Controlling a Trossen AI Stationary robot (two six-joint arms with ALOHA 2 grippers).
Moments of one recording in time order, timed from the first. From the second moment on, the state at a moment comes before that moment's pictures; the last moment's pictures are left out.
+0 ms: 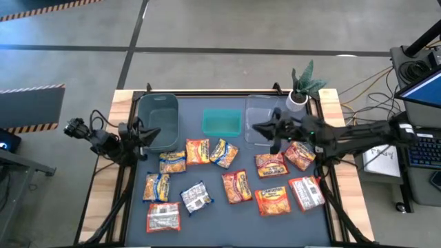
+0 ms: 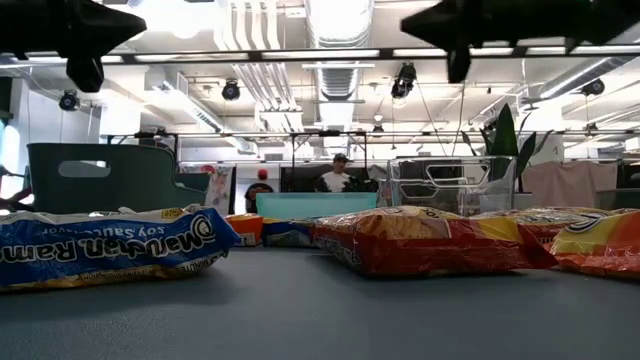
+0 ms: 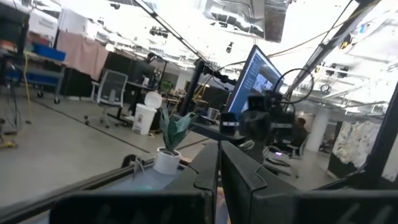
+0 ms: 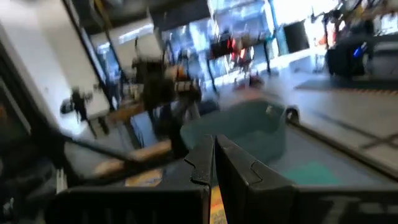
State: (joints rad) left arm -0.48 0.04 0.13 0.31 -0.83 -0.01; right arm -0.06 0.99 0.52 0.56 0.08 0.27
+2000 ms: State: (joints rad) left arm -0.48 0.04 0.22 0.15 -0.87 0.09; right arm 0.02 2.16 2.04 -0.72 0.15 -0.02
